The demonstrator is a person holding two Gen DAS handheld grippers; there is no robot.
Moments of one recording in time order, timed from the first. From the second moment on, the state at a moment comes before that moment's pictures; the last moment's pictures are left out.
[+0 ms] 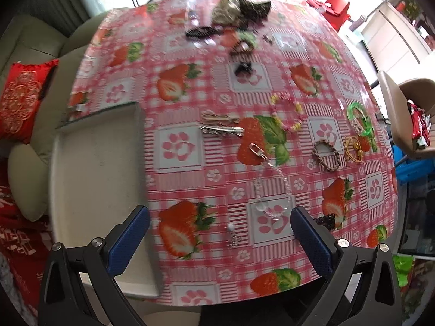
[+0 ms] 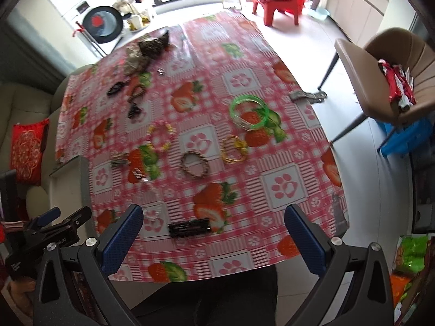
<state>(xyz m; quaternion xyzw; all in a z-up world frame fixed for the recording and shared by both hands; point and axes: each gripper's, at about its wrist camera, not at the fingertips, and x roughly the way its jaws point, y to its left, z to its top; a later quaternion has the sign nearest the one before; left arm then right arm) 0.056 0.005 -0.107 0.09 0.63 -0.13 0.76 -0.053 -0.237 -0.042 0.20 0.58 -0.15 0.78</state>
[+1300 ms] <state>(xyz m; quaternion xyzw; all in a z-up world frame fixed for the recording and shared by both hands) 0.076 -0.072 -0.208 0.04 0.67 -0.06 0.74 0.114 -0.309 -0.201 0.05 0.66 -0.04 0.75</state>
